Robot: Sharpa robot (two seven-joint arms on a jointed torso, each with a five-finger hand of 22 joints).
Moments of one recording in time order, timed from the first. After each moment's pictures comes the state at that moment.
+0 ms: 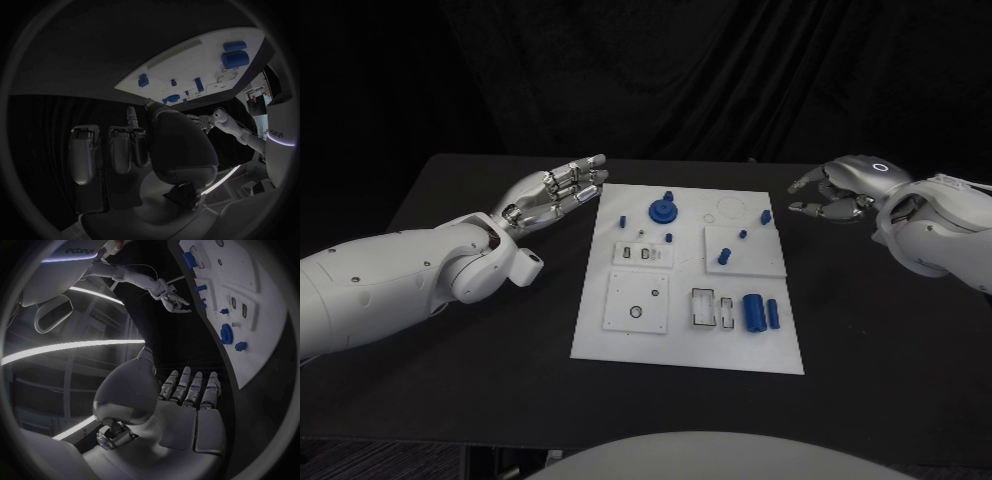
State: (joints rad) left arm 1.25 -0.88 -0.21 1.35 -0.42 -0.05 0.68; left_hand 1.24 0.10 -0.17 0.28 0.23 0.27 -0.01 0.06 0.04 0.19 0.13 0.46 0.05 0.22 0.17 0.08 0.04 0.16 0.15 0.27 0.10 0.04; right arm 1.36 -0.99 -0.25 1.35 -1.54 -0.44 0.01; right_hand 1.22 -0.10 0.28 0.22 0.12 0.86 0.02 0.09 0.17 1.47 -0.06 1.57 1.31 1.46 -0.10 1.57 1.31 0.02 1.47 0.01 1.57 1.31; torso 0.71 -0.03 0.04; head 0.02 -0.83
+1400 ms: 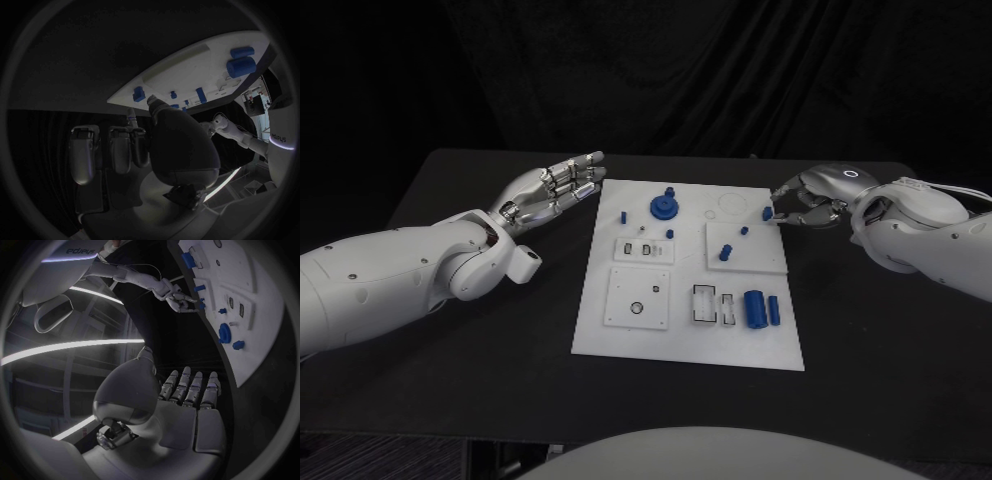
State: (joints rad) left arm 1.24 -0.89 -0.21 1.35 -0.42 -0.05 0.68; left_hand 1.24 0.10 -0.17 0.28 0.24 0.27 -0.01 0.06 0.04 0.19 0.13 0.46 0.05 0.22 0.17 0.08 0.04 0.16 0.15 0.27 0.10 0.04; right arm 1.32 -0.88 -0.25 1.23 -1.54 -0.40 0.03; right_hand 1.25 -0.14 0.24 0.28 0.06 0.84 0.03 0.07 0.18 1.47 -0.06 1.57 1.31 1.46 -0.10 1.57 1.31 0.02 1.47 0.01 1.57 1.31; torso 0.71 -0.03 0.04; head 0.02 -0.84
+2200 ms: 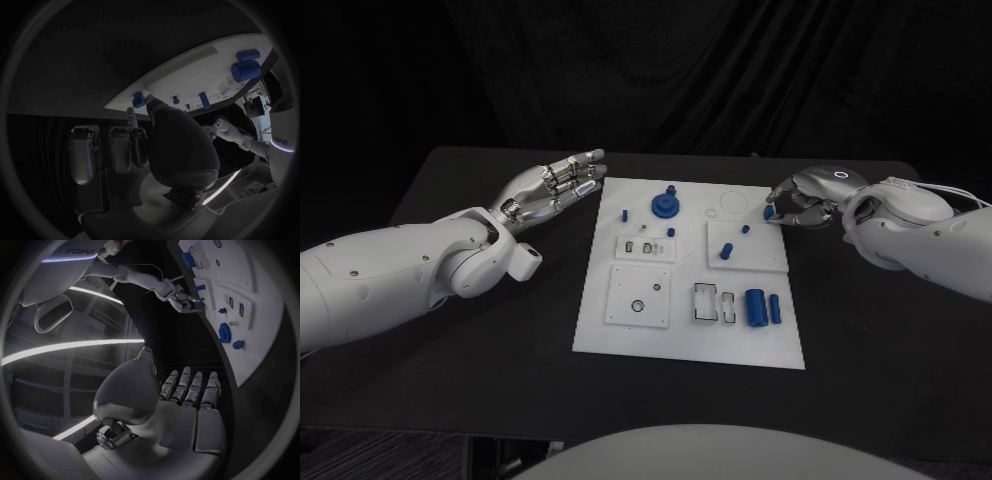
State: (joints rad) left arm 1.24 -0.89 -0.21 1.35 -0.42 -0.05 0.68; left_hand 1.25 0.10 -0.18 0.28 0.24 0.27 -0.01 0.06 0.04 0.19 0.13 0.46 0.05 0.22 0.17 0.08 0.04 0.16 0.15 0.27 0.10 0.04; right arm 1.30 -0.82 -0.25 1.16 -1.53 -0.38 0.05; right_hand 1.29 -0.13 0.24 0.28 0.11 0.86 0.03 0.07 0.19 1.47 -0.06 1.57 1.31 1.46 -0.10 1.57 1.31 0.02 1.47 0.01 1.57 1.31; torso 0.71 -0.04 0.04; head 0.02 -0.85
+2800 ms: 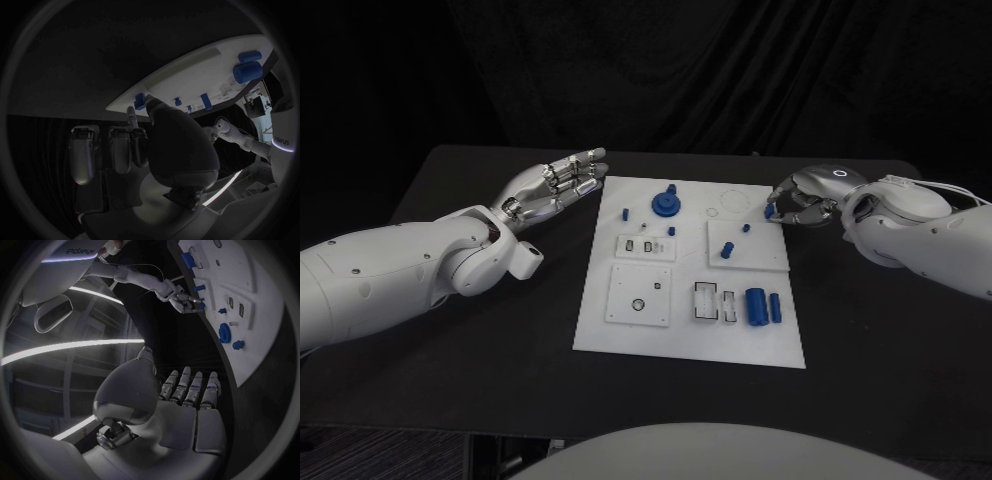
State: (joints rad) left arm 1.24 -0.89 -0.21 1.35 -0.42 -0.05 0.68; left_hand 1.25 0.10 -0.18 0.28 0.24 0.27 -0.01 0.06 0.04 0.19 0.13 0.46 0.05 0.22 0.17 0.08 0.04 0.16 0.15 0.27 0.10 0.04; right arm 1.30 -0.80 -0.25 1.14 -1.53 -0.36 0.05; right_hand 1.30 -0.12 0.24 0.28 0.15 0.88 0.03 0.08 0.19 1.47 -0.06 1.57 1.31 1.46 -0.10 1.57 1.31 0.02 1.47 0.01 1.57 1.31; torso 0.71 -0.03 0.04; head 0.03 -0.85
